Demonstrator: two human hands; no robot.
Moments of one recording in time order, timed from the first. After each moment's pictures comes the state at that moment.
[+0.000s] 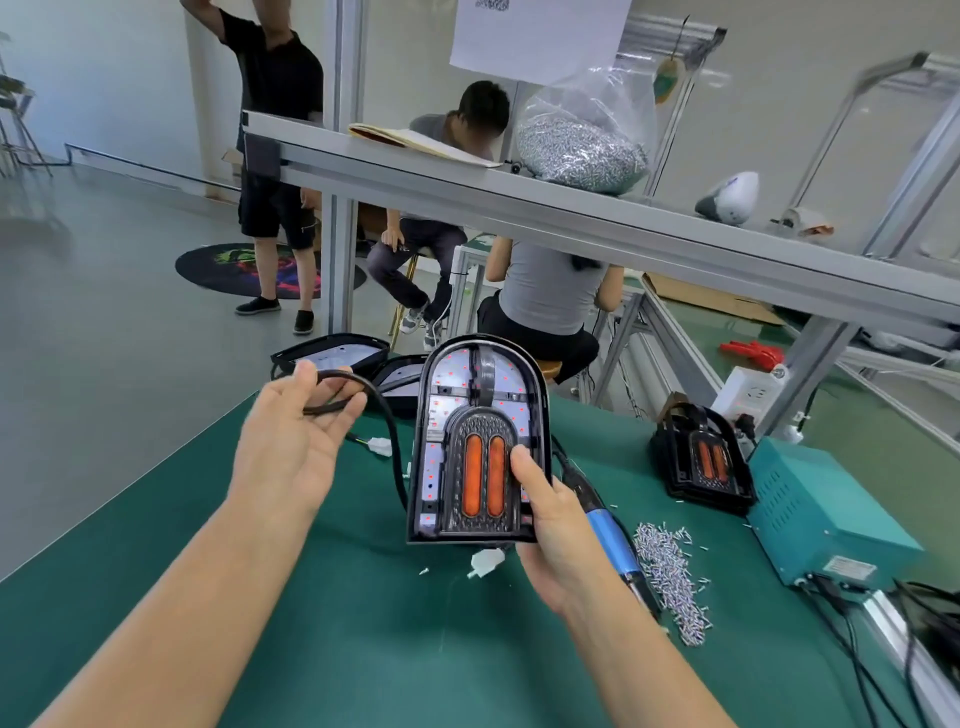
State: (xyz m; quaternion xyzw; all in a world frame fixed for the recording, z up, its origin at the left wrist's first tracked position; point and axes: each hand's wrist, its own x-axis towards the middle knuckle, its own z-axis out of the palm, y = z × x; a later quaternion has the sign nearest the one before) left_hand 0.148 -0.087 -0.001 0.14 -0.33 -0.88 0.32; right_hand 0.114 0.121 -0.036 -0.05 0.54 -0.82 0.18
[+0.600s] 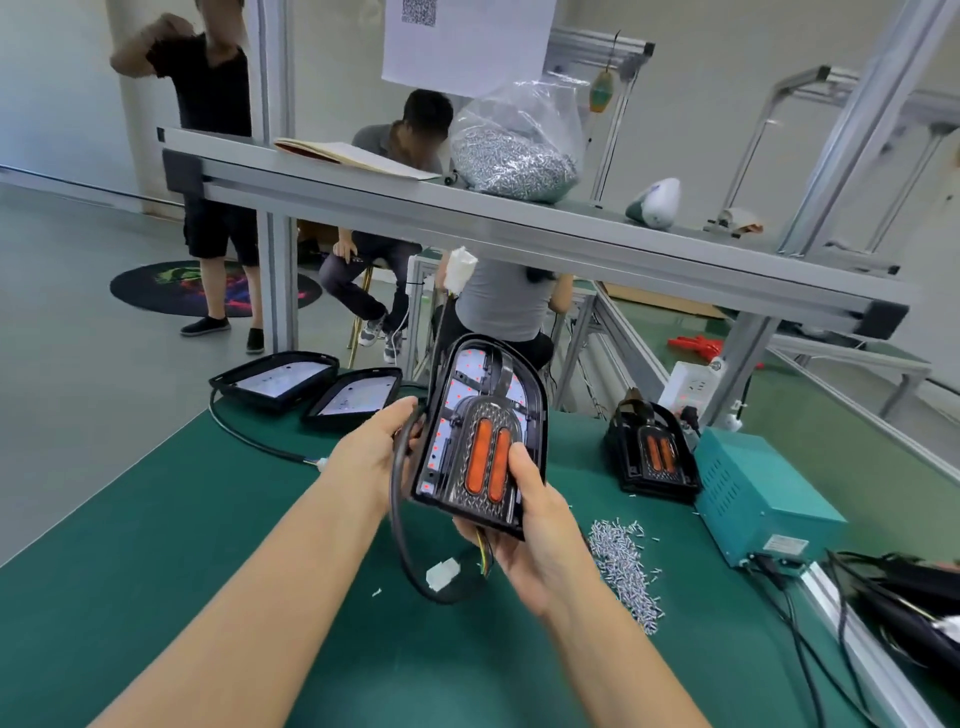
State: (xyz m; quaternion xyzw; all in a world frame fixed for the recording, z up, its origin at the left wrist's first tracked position) left_hand 0.100 -0.004 0.009 0.19 -0.40 -0.90 0.05; right_hand 0.106 0.145 -0.028 0.00 0.51 -0.84 0.16
